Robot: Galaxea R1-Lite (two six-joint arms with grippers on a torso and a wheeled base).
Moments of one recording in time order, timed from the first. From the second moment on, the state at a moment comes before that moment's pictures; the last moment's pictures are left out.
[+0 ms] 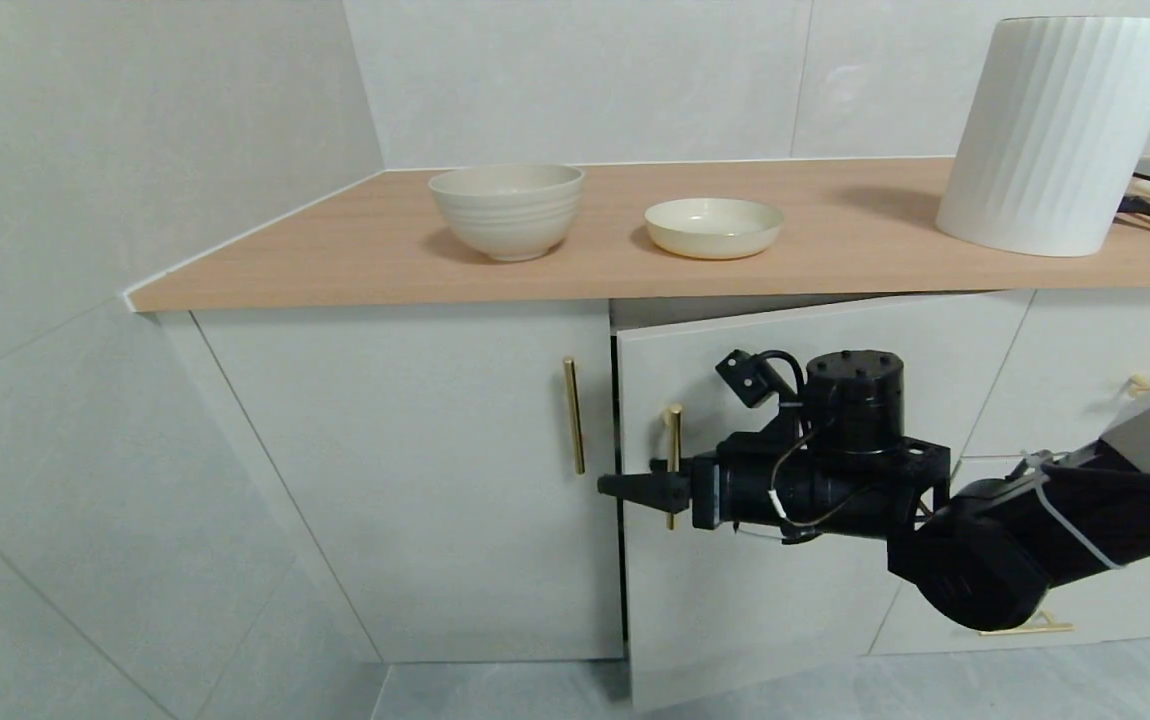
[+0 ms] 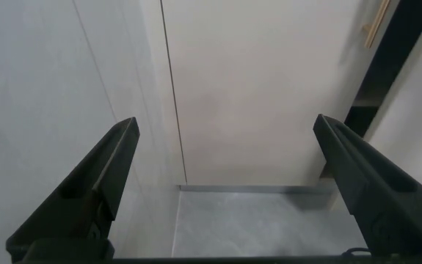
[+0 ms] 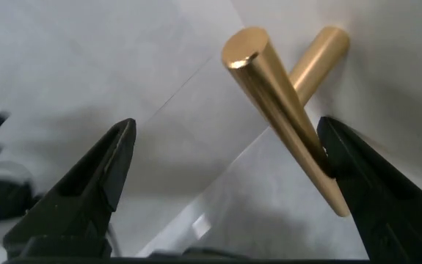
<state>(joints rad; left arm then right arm) 0.00 0.00 0.00 0.00 0.03 0.00 0.64 2.02 -0.93 -0.86 0.54 0.40</state>
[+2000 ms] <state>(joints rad) -0.42 1.38 -0.63 -0.41 -0.47 -0.10 0.64 1.77 -0.50 -1.03 0.71 0.40</state>
